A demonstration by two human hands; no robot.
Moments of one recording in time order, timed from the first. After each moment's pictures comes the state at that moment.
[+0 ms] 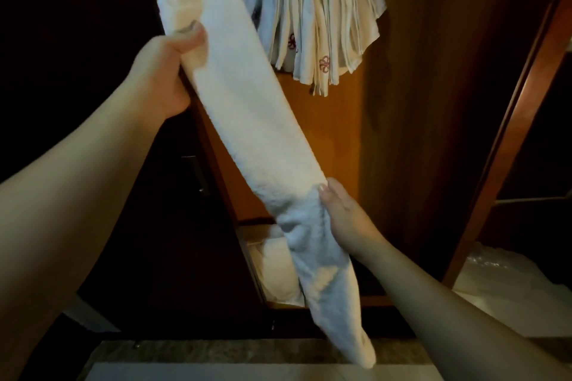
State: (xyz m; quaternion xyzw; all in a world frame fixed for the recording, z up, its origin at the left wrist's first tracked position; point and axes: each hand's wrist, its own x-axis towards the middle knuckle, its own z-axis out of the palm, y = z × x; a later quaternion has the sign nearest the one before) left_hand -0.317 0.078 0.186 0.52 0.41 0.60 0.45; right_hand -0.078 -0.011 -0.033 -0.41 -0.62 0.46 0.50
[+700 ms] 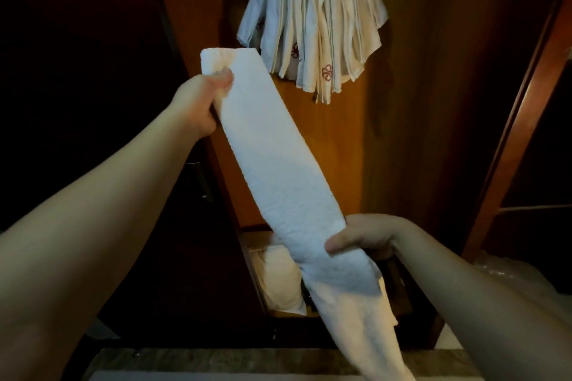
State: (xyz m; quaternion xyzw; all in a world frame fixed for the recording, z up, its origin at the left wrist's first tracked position) left_hand -0.299 0.091 0.163 0.41 0.51 0.59 0.47; right_hand -0.037 0.011 -0.021 -0.39 -0.60 0.69 0.12
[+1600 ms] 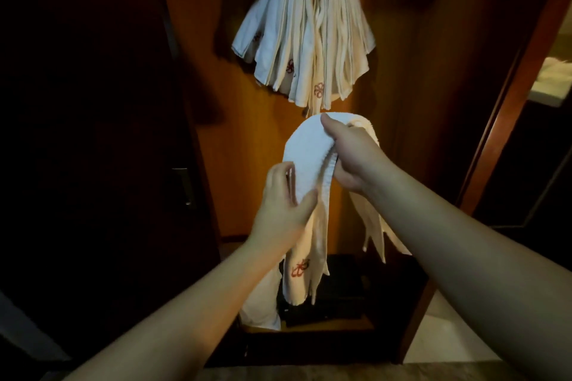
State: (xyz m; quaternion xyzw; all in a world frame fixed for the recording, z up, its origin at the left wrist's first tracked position) left_hand -0.219 0.006 0.011 0.68 0.48 0.48 0.28; right_hand -0.081 0.043 0.102 -0.43 -0.37 0.58 0.58
